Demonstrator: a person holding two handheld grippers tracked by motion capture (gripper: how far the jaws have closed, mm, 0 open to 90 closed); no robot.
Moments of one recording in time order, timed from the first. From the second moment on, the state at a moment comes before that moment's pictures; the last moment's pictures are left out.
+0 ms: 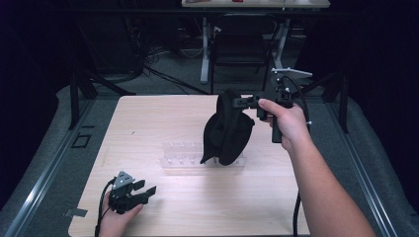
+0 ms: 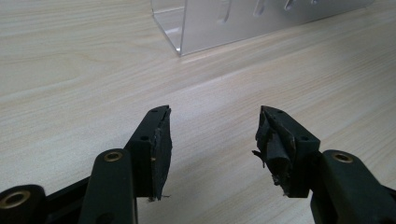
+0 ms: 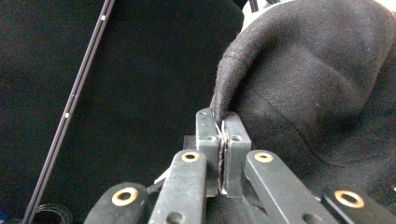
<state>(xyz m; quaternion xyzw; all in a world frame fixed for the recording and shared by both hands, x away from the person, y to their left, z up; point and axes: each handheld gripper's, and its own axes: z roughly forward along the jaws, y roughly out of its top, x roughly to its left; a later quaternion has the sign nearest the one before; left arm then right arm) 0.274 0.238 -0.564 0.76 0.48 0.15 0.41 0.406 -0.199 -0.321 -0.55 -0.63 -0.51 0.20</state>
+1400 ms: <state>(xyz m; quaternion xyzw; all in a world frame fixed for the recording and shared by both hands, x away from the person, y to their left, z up) 0.294 0.153 -0.487 0.79 0.35 0.17 0.48 0.407 -0.167 -0.343 -0.53 -0.60 -0.54 0.24</state>
